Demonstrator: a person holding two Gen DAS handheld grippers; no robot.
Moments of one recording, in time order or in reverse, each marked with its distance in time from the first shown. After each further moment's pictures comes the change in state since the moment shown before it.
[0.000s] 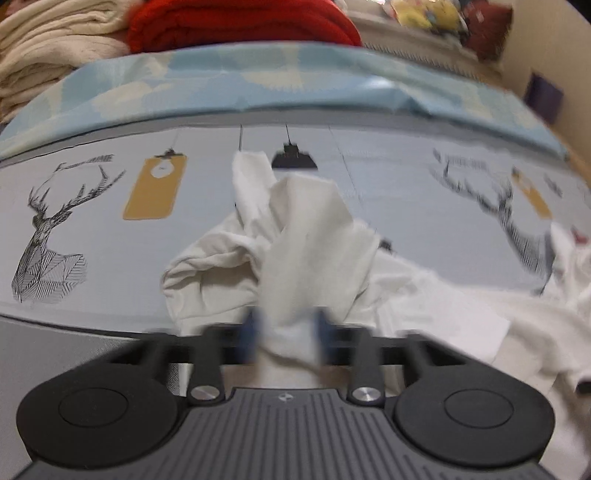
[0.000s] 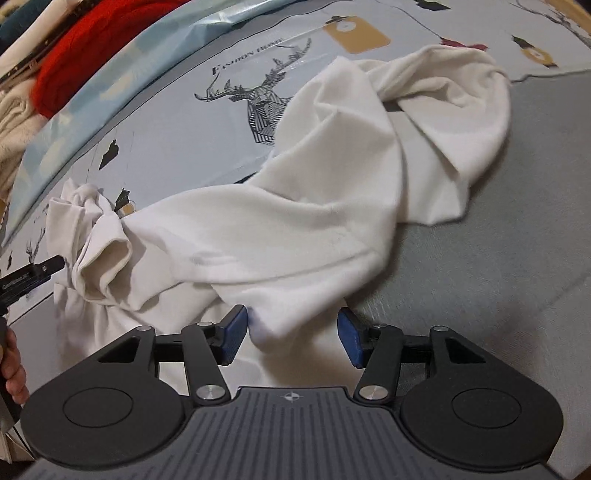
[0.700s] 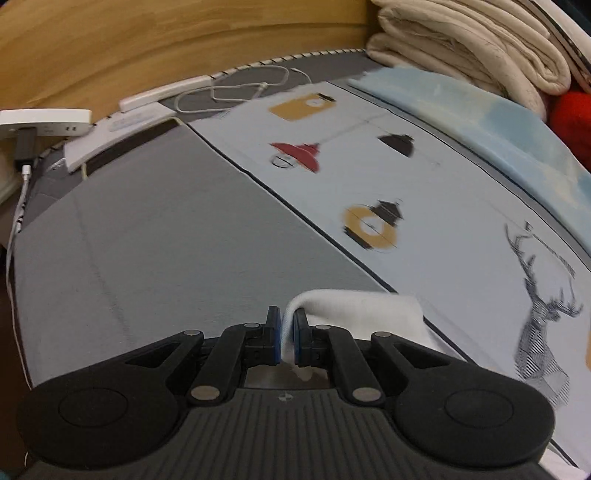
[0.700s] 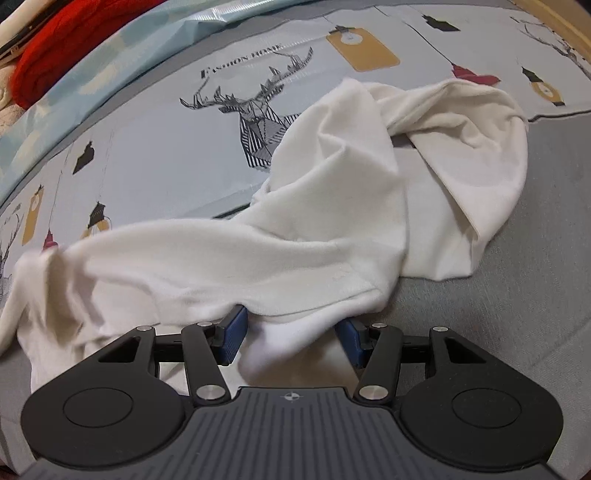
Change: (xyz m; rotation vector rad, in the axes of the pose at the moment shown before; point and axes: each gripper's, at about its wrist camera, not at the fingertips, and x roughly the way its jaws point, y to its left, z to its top) left arm -0.088 0.428 -0.101 -0.738 -0.012 0.561; right arm 0.014 0.018 0.036 -0.034 -0.008 -0.102
